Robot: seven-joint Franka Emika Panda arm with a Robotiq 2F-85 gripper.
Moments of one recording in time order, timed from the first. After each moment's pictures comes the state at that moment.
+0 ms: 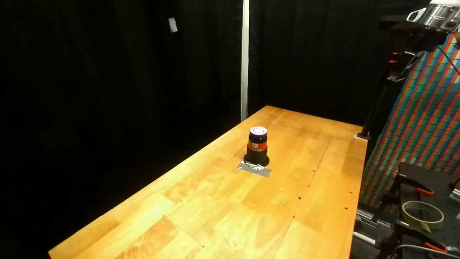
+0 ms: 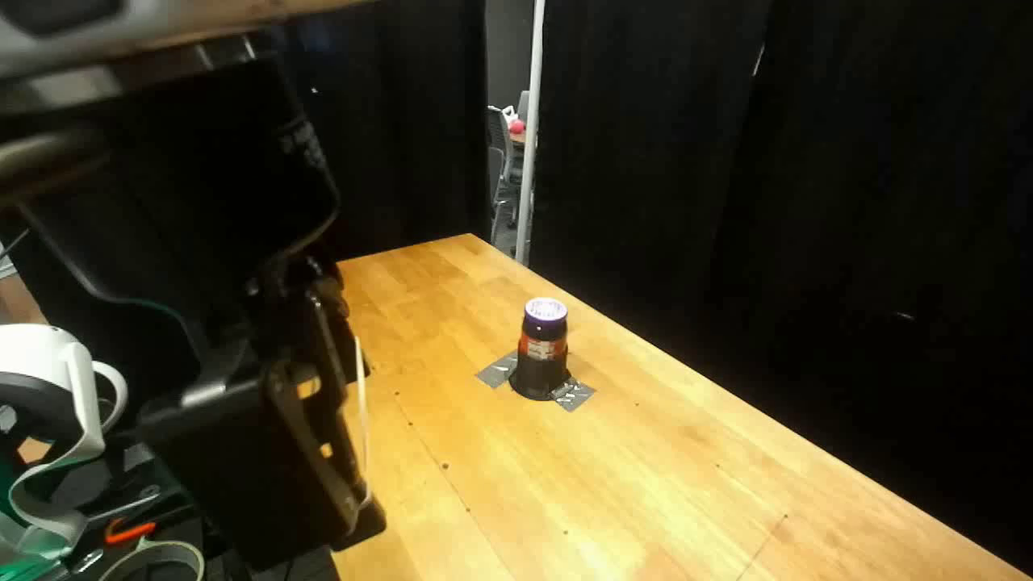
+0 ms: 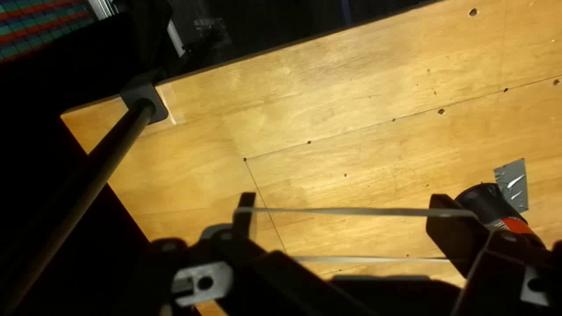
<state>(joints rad) -0.22 -0.75 -0.27 -2.76 -0.14 2.26 -0.16</state>
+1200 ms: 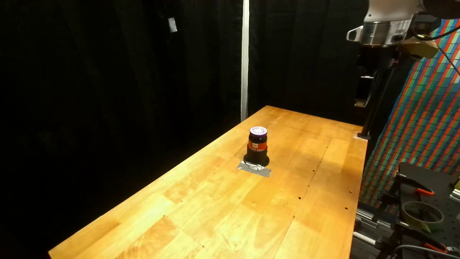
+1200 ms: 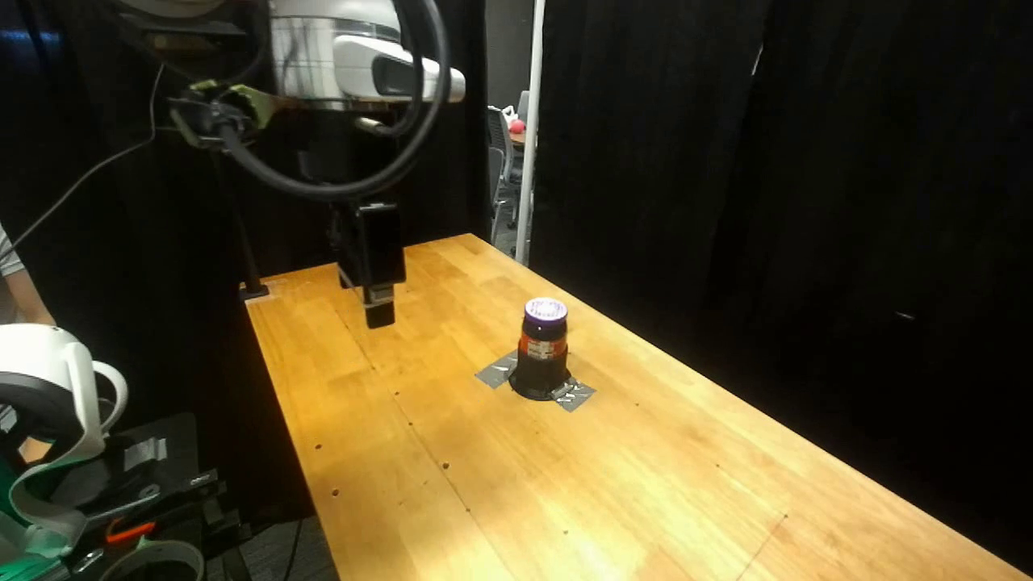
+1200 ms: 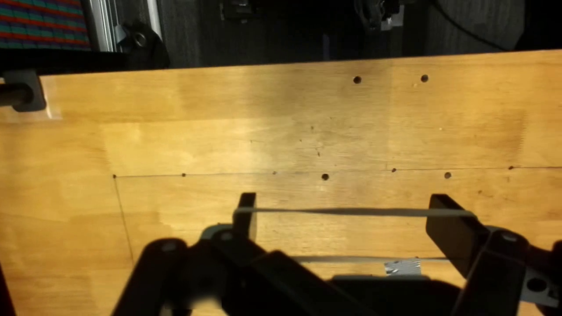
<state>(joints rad) 0.01 -0.41 0.10 -2.54 -0.07 2.09 0.10</state>
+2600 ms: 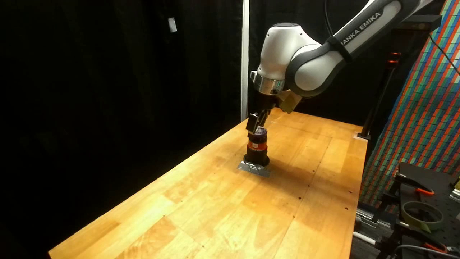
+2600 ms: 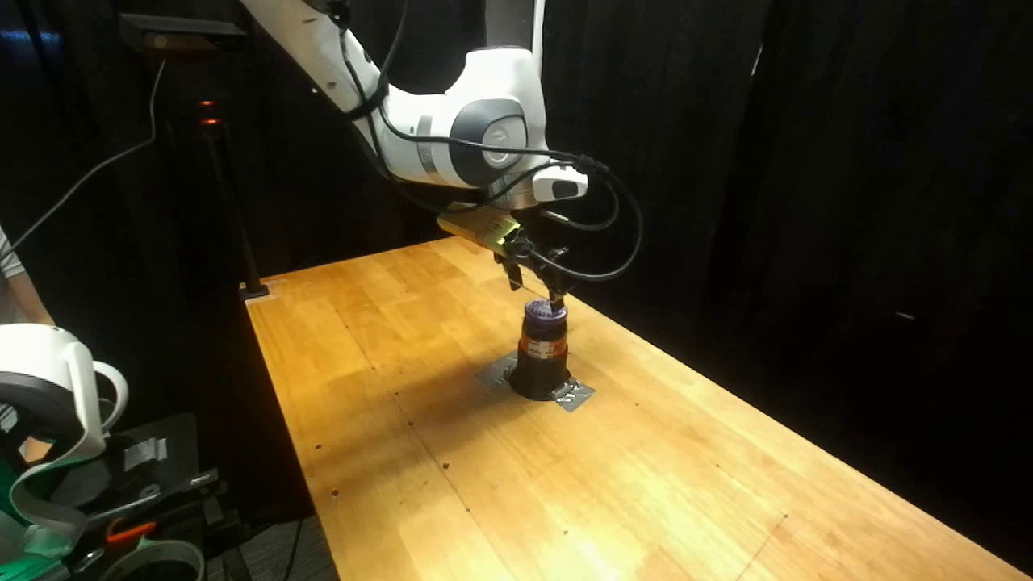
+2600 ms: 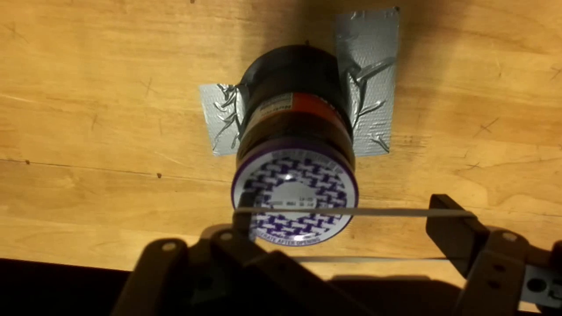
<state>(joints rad) 0.15 0.45 0.07 -1.90 -0.21 2.56 0.21</state>
